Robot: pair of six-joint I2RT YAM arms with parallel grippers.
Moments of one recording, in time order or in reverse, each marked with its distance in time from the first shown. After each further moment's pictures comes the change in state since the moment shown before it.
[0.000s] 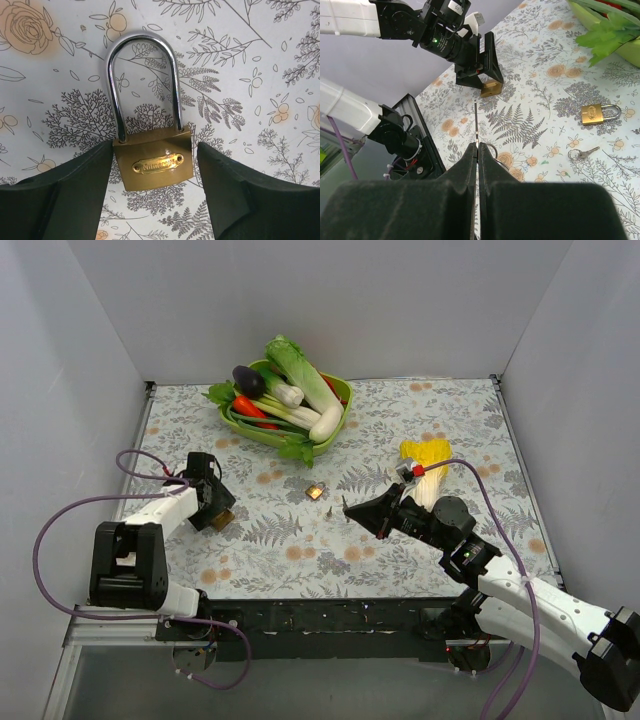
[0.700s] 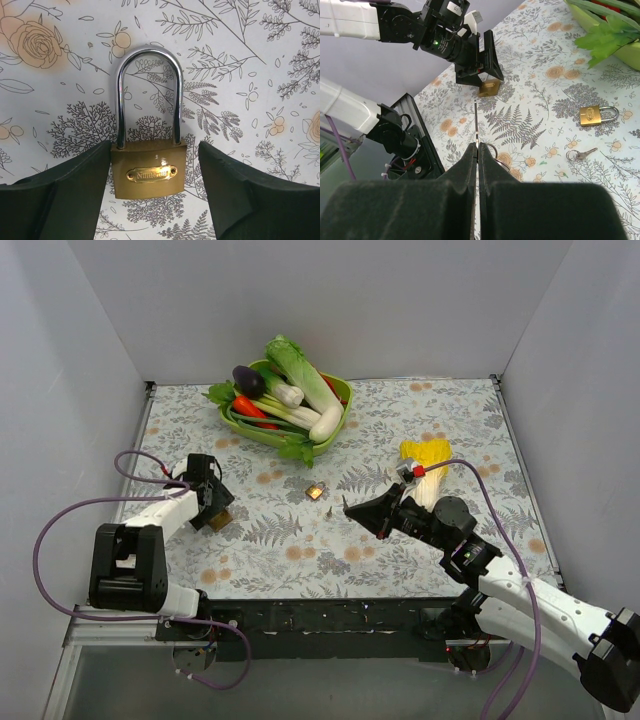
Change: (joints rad) left arm -0.006 -0.002 -0.021 0.056 -0.044 0.000; right arm 0.000 -0.009 0.002 -0.006 0.000 -0.011
